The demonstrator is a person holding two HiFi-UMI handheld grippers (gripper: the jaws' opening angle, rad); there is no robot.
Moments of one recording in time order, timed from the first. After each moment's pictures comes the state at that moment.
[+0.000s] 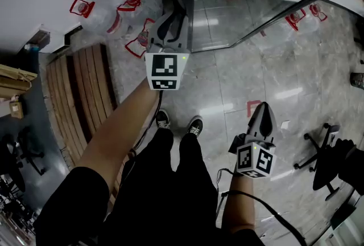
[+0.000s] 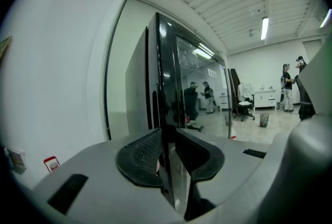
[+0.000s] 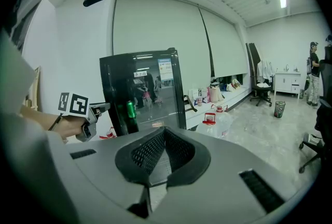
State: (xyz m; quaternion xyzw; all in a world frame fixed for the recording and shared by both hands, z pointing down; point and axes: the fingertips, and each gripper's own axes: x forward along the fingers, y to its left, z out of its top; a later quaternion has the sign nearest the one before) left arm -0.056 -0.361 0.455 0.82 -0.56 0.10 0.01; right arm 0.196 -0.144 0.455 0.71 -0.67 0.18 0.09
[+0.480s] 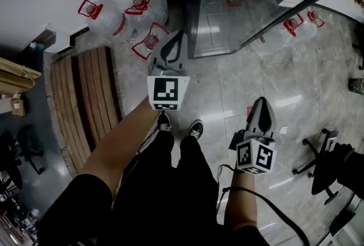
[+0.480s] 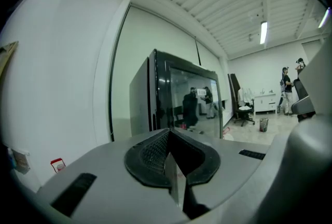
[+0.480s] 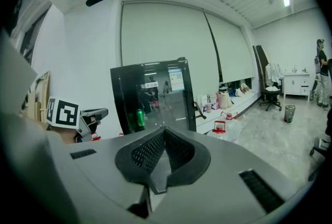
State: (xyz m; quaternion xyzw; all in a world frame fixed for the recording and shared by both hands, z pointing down) left arm -0.063 -0.298 0.411 0.82 -0.57 0.07 -0.01; right arm 0.174 -0.149 0.416 0.69 -0.71 0.15 0.07
